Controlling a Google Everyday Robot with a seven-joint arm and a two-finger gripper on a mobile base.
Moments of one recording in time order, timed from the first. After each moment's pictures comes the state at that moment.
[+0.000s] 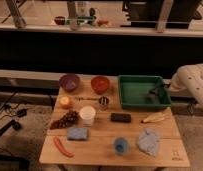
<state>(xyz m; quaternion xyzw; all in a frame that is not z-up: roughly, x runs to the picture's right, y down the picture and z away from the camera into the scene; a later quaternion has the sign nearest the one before) 0.460 -0.026 0.860 -0.07 0.08 0.15 0.98</state>
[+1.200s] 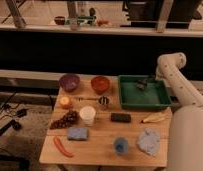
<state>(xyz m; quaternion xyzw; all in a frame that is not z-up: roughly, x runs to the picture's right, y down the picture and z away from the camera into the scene) 0.398 -0.086 0.932 -0.07 0.08 0.12 0.99</state>
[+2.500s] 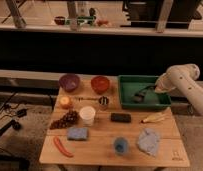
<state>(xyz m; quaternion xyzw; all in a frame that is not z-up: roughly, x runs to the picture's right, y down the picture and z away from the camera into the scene) 0.376 -0.013 0.854 -0.10 0.01 0.12 0.99</state>
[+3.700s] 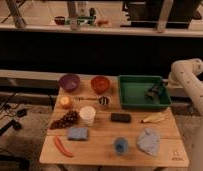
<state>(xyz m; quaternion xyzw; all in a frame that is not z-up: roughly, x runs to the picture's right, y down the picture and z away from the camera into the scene) 0.449 -0.049 0.897 -0.09 0.11 0.14 0.98</state>
